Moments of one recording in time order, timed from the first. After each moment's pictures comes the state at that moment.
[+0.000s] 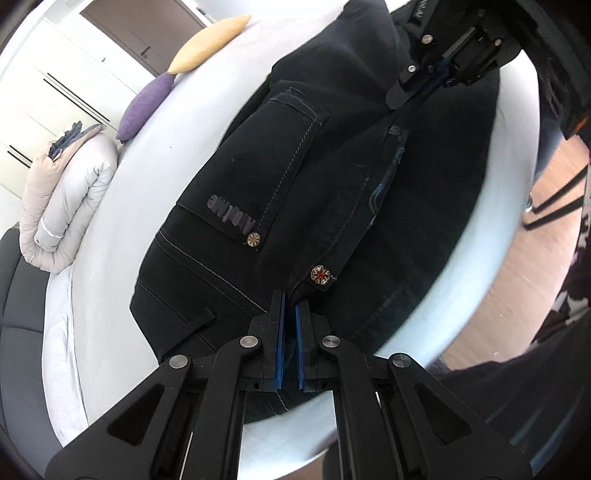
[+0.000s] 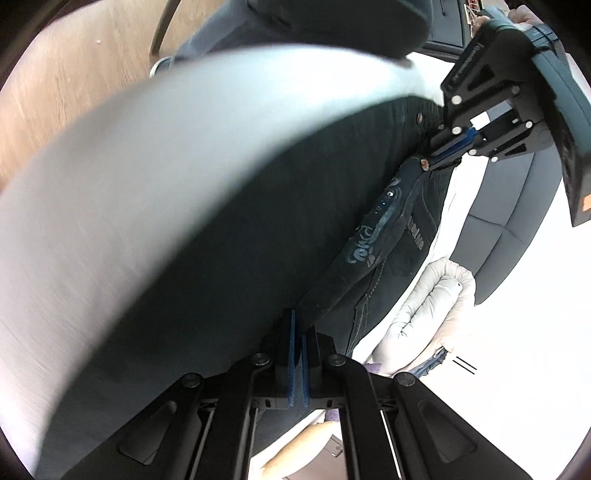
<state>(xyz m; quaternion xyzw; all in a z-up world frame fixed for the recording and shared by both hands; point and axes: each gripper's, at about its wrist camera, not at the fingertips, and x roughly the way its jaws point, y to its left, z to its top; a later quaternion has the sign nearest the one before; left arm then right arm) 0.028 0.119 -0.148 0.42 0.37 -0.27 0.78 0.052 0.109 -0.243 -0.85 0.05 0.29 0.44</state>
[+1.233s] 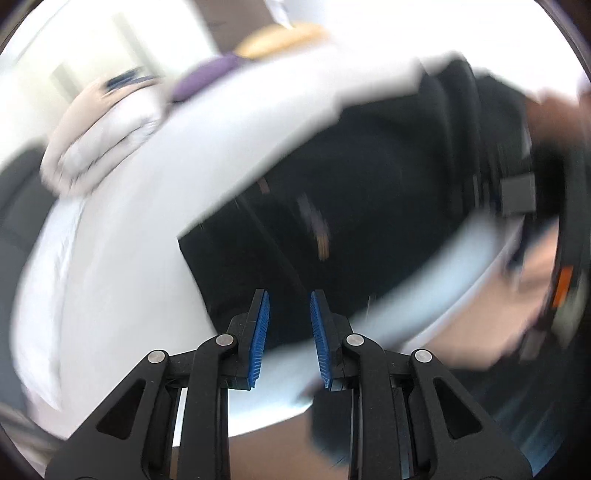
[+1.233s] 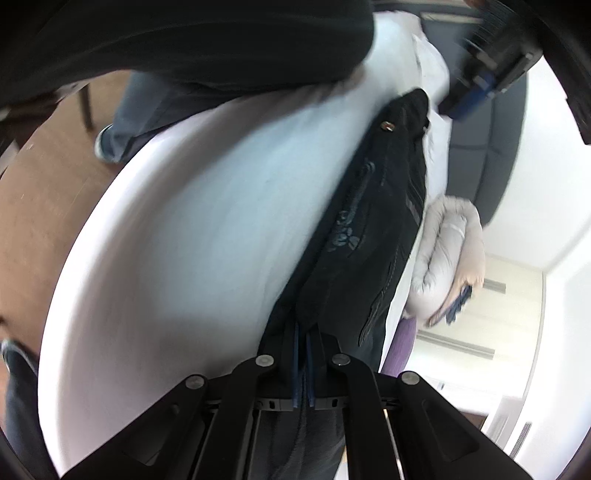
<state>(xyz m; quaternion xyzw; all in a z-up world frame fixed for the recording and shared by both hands) 0.035 0.166 -0.081 0.23 0.39 -0.21 0.87 0.007 0.176 -0.245 -0.76 0.14 0.22 0.59</state>
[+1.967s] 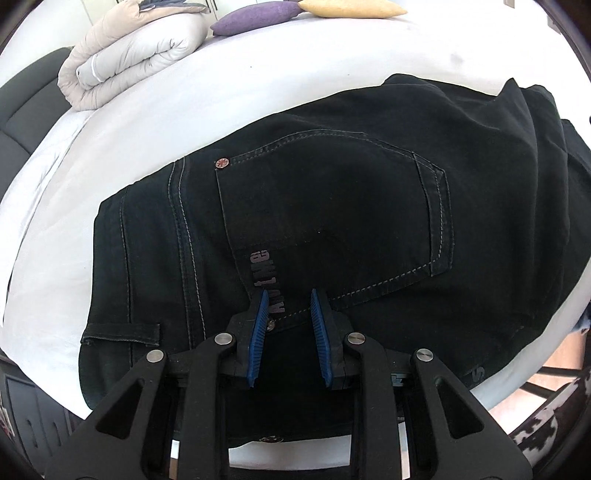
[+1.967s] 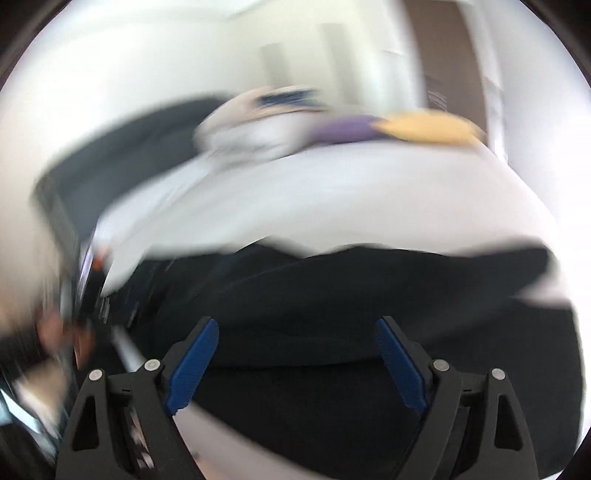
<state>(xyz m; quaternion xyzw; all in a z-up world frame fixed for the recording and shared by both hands) 0.118 0.083 -0.162 0.16 0.49 -0.11 0.85 0.058 -0.184 -0.087 0.12 0.30 0.13 0.94</state>
